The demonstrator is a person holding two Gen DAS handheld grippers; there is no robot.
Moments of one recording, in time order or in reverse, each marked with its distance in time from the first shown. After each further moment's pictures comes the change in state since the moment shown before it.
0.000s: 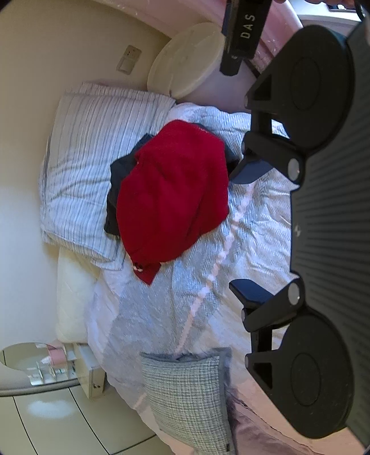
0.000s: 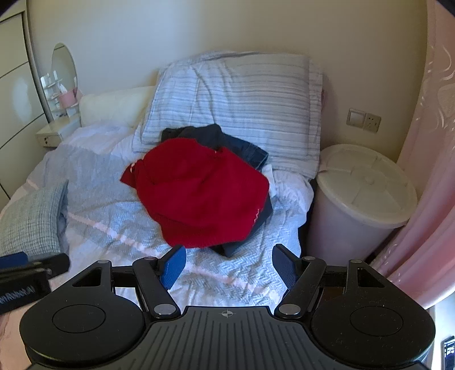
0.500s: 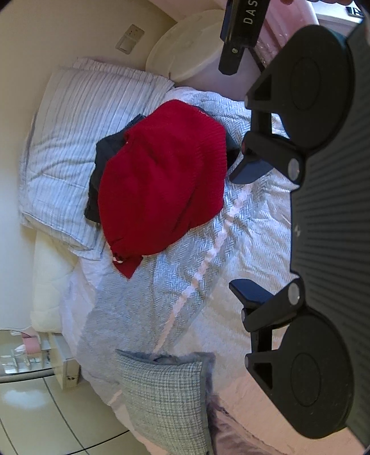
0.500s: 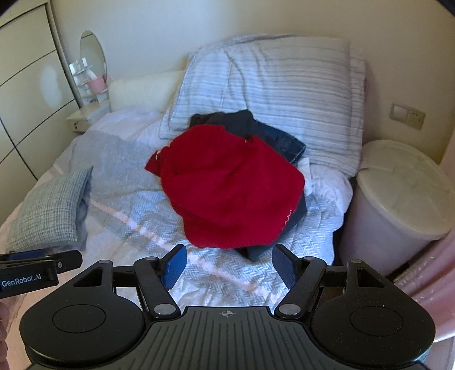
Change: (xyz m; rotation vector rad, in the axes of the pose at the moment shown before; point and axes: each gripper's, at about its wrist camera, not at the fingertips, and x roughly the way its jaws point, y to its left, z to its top) left arm 0.071 -0.005 0.014 -0.077 0.087 0.033; right arm 0.070 -0.024 0.026 -0.054 0.068 0.177
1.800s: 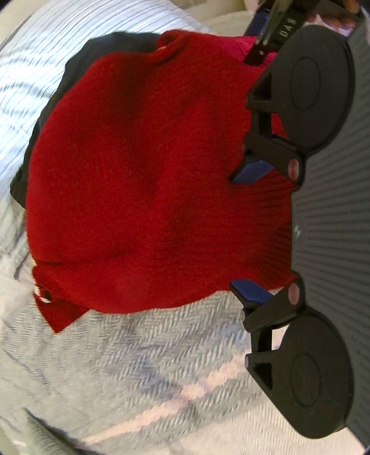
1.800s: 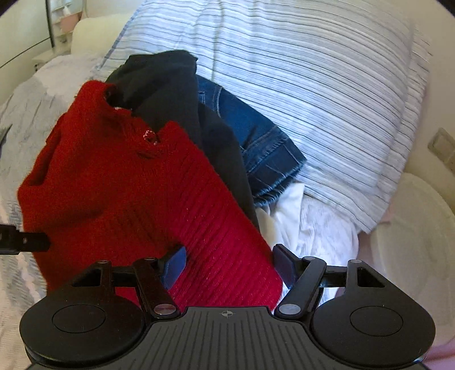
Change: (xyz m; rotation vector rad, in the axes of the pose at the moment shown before) left arm 0.336 -0.023 0.095 -0.328 0.236 -0.108; right arm 0.299 -0.108 0.101 -0.236 0.120 -0.145
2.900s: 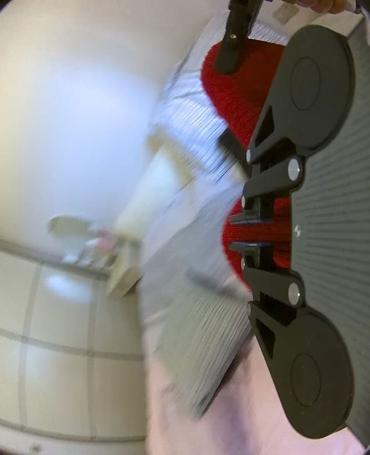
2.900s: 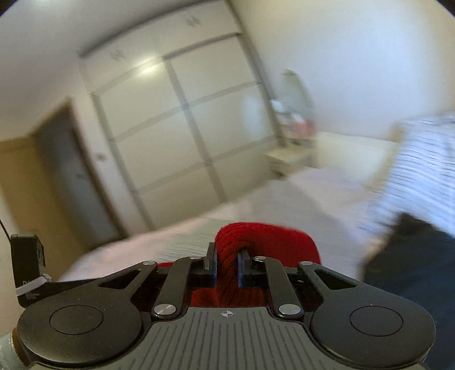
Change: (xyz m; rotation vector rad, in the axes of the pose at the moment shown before) left arm -0.434 0.107 -0.187 -0.156 -0.812 0.251; right arm -0.314 0.149 0.022 -0.182 -0.443 1.036
